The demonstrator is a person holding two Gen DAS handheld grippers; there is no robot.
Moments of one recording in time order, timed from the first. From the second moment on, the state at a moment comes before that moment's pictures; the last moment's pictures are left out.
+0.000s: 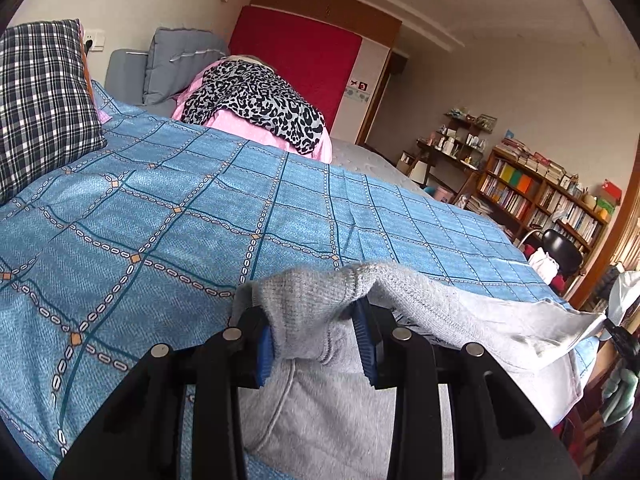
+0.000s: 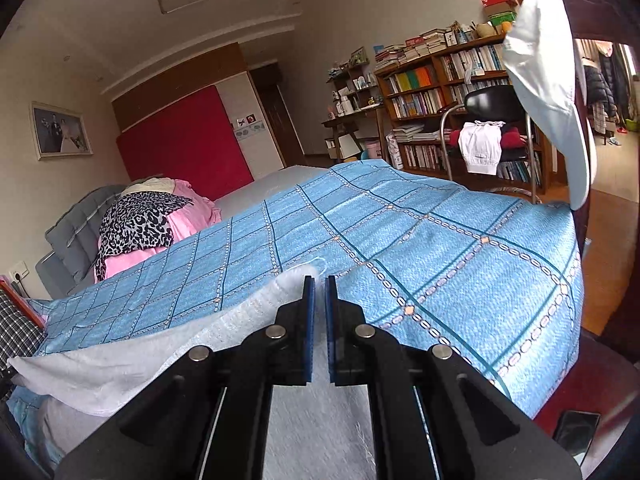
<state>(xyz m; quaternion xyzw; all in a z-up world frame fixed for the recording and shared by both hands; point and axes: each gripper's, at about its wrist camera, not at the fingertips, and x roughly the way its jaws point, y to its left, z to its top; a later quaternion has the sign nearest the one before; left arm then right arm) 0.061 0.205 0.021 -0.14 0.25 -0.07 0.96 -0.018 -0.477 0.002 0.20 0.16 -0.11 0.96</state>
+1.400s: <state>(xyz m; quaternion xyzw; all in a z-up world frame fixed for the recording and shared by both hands) 0.030 0.218 -0.024 -0.15 0.25 -0.07 0.95 -0.047 -0.466 -0.037 0.37 0.20 -0.08 0.90</state>
